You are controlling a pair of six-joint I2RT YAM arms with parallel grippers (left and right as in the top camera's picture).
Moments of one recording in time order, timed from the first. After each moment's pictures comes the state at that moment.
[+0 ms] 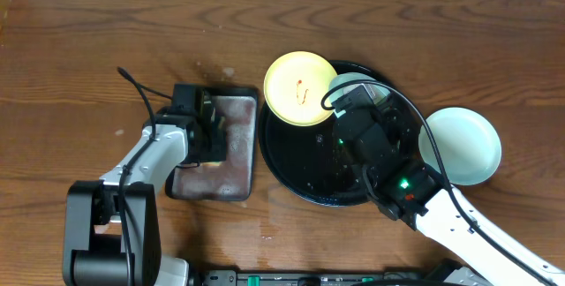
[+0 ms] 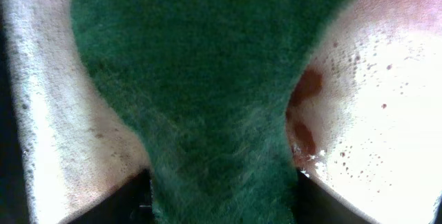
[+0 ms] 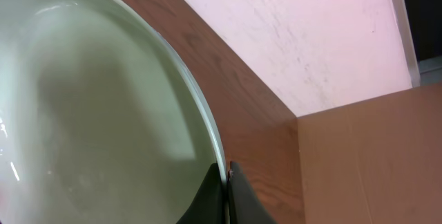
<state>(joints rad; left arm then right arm) -0.07 1.64 0.84 -0.59 0.07 -0.14 0.74 1.24 0.87 -0.34 0.95 -0.36</state>
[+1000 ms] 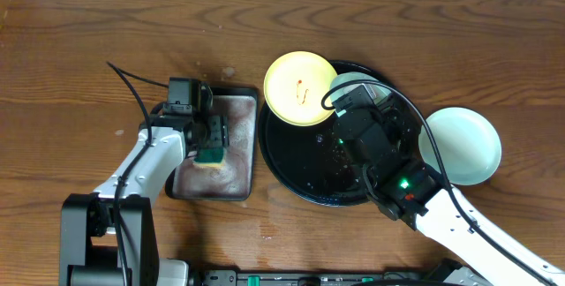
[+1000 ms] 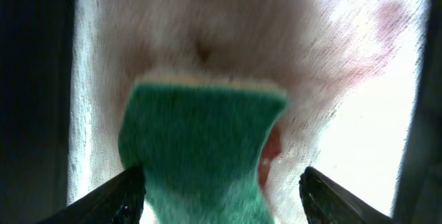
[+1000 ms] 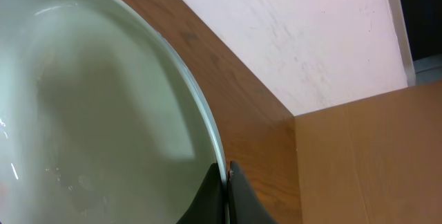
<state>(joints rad) -0.07 1.59 0.85 -0.45 0.06 -0.15 0.74 1.24 0.87 -0.33 0.95 -0.36</state>
